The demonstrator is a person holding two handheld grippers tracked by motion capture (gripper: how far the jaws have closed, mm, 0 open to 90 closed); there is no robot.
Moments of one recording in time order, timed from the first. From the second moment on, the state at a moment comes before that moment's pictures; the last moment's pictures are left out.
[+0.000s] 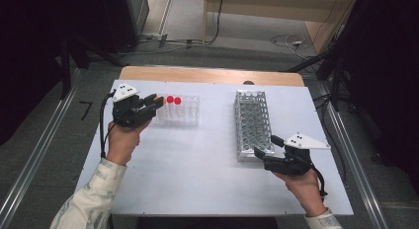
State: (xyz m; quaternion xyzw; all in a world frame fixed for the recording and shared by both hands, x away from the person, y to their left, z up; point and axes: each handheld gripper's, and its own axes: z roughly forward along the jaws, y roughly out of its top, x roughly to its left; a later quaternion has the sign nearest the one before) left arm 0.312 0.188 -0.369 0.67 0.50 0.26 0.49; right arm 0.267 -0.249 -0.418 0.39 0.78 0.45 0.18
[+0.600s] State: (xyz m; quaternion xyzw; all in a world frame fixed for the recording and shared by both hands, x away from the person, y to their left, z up) left arm 0.330 0.204 -0.364 0.66 0.52 0.28 0.48; right arm 0.268 -0.256 -0.420 0.40 0.77 0.45 0.18
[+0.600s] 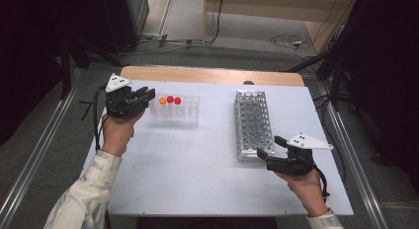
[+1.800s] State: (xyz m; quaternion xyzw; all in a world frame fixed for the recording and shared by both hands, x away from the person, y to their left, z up) left arm 0.364 0.201 -0.370 0.65 0.53 0.28 0.47; right arm 0.268 -0.259 -0.420 0.41 0.77 0.45 0.19
